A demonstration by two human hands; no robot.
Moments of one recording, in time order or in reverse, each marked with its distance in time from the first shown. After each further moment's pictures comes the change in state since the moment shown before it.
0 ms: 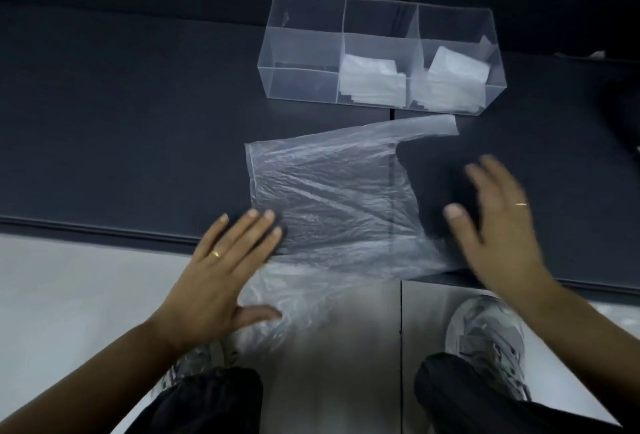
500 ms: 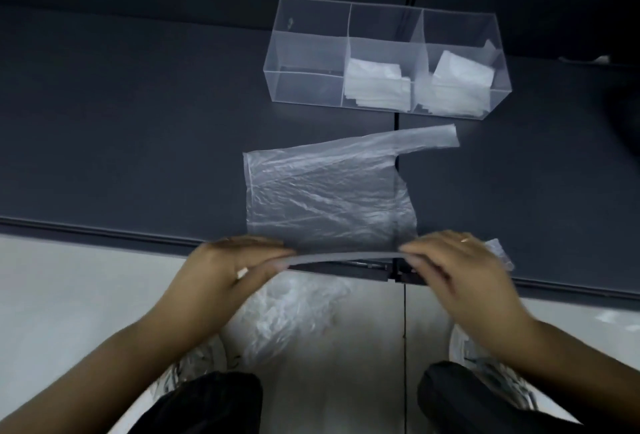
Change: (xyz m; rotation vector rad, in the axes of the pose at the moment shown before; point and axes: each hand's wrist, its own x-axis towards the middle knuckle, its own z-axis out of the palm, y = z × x) left_hand 0.021 0.022 -0.061 -0.685 0.096 -0.291; right_hand -0.031 -0.053 -0.003 0.066 -0.096 -0.351
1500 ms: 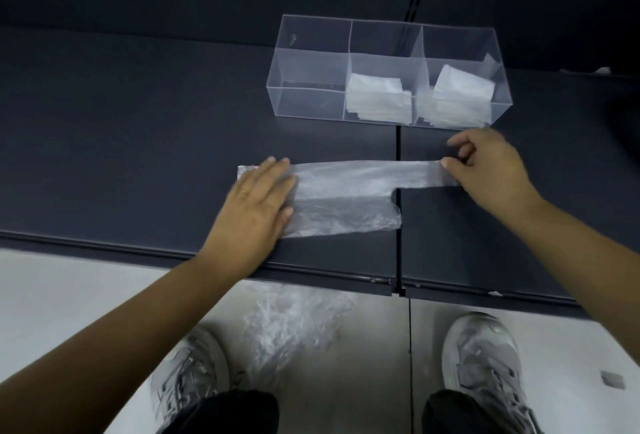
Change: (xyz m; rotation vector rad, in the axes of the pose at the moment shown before) left_hand 0.076 -0.049 0.023 0.602 0.120 0.109; right_hand 0.108 0.098 -0.010 0.081 0.045 0.563
